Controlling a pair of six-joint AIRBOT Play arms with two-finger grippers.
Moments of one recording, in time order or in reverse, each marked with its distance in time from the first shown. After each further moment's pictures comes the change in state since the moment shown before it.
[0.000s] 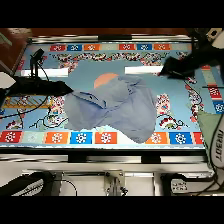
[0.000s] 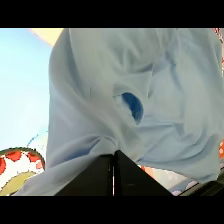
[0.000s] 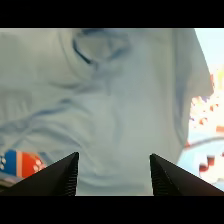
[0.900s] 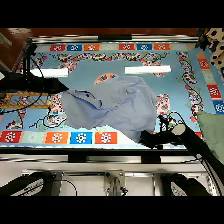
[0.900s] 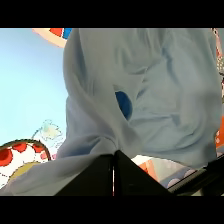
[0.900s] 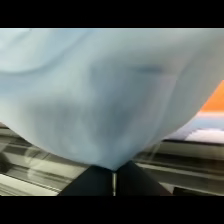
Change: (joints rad) left arm 0.043 -0.002 0.063 0.000 -0.108 0.011; right arm 0.200 0.442 -1.336 0.288 -0.605 0.072
